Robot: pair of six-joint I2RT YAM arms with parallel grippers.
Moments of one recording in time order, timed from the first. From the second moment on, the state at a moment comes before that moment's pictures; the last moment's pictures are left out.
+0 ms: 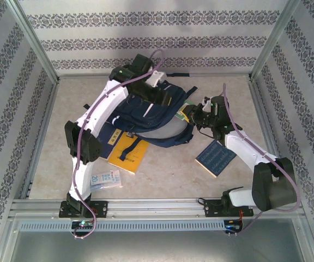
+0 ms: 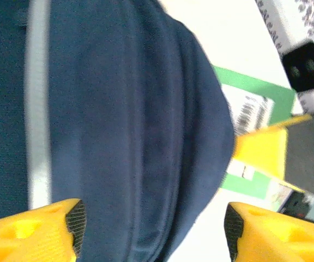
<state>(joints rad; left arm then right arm) -0.52 2.08 2.26 -1.18 0.43 -0.13 0.23 1.35 0.81 0.09 -0.59 1.22</state>
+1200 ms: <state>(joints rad) -0.71 2.05 2.23 -1.23 -0.24 0.01 0.26 1.25 0.73 0.05 -0.54 1.12</state>
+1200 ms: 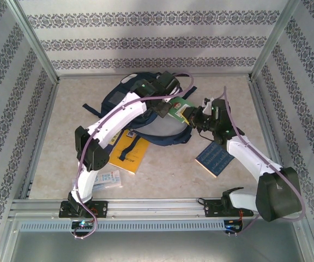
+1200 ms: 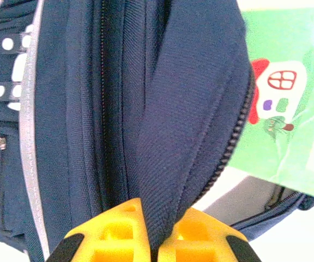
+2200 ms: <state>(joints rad) -0.54 1.90 2.15 -1.17 0.09 -0.09 0.55 1.89 1.13 0.33 -0.33 1.36</state>
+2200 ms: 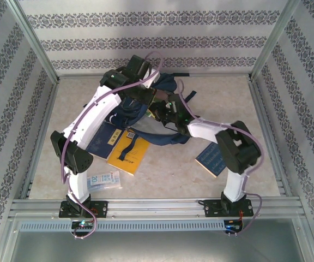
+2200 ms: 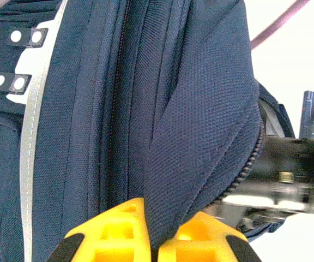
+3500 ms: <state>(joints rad) -0.43 2.02 2.23 -1.12 0.41 -0.21 0.76 1.20 0.81 -0.15 -0.16 0.42</state>
